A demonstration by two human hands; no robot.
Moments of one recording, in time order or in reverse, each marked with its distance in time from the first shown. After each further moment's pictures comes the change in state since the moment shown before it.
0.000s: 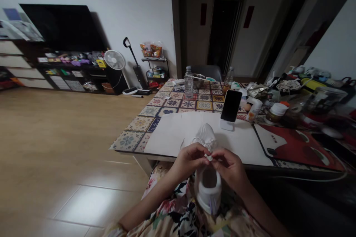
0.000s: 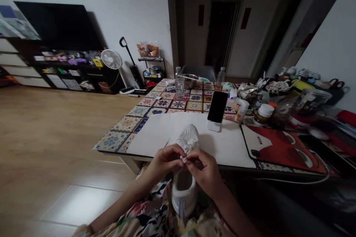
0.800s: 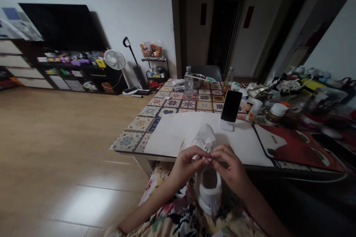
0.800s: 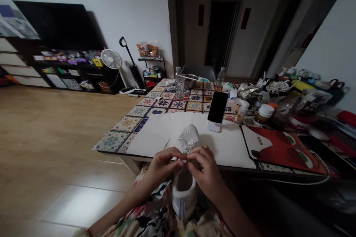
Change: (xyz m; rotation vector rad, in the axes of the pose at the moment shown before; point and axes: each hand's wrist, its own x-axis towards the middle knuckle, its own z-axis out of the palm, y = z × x) left_hand -0.007 -0.012 -0.006 0.265 0.078 0.144; right_hand 0.003 -0.009 -0.006 -0.373 -0.020 -0.187
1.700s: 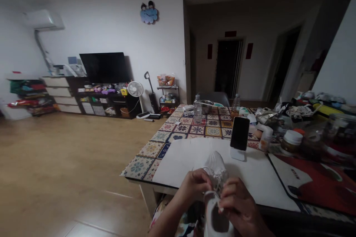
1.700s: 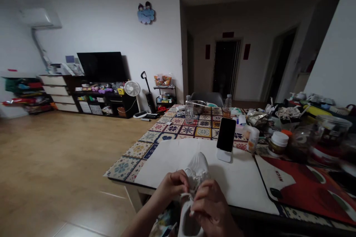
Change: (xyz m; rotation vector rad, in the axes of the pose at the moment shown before) left_hand 0.020 -0.016 -0.014 -0.243 0.013 -0.202; right_hand 0.008 0.000 0.000 -0.122 0.021 -0.580
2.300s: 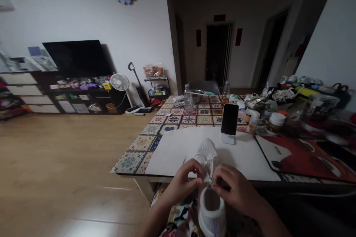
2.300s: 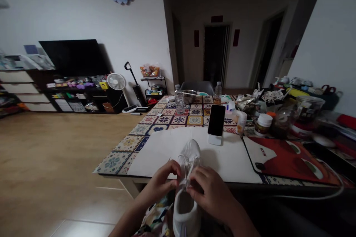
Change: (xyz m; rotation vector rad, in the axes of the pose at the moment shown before) left_hand -0.017 0.002 -0.014 0.391 -0.173 0.210; right_hand -0.008 -0.001 -0.010 -0.056 -0.295 0.398
